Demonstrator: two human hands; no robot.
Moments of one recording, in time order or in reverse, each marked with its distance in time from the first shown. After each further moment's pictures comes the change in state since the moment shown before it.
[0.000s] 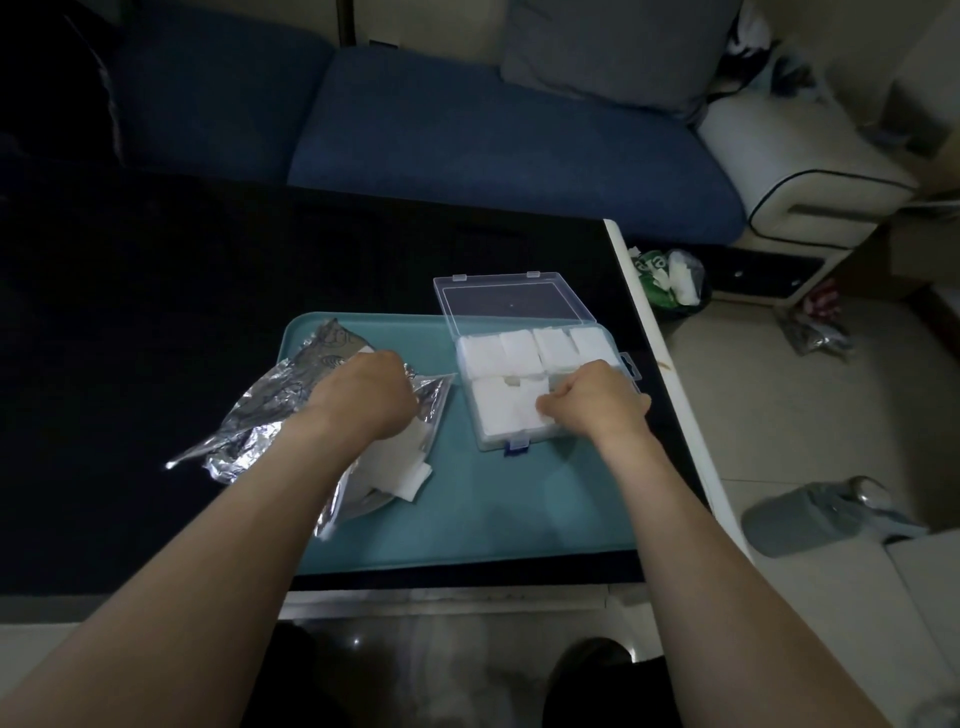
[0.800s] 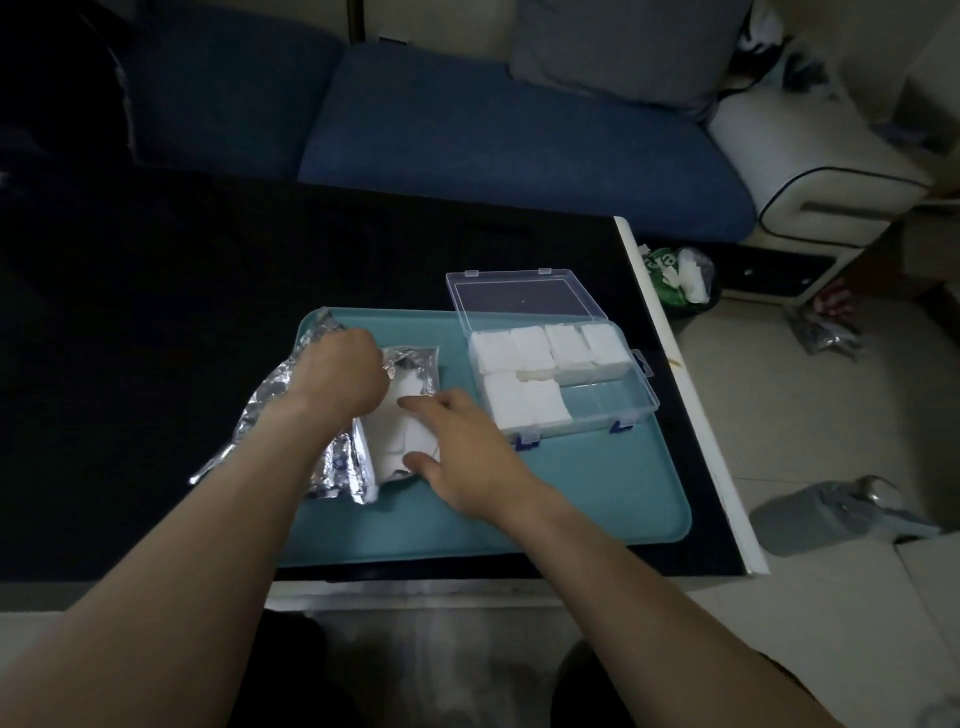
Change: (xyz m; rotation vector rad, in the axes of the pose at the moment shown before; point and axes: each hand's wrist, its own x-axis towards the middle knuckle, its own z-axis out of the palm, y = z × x) left_hand 0.012 -0.030 -0.007 0.075 0.139 -0.024; right_hand -0.080 -0.060 0.069 0.114 -0.229 -0.744
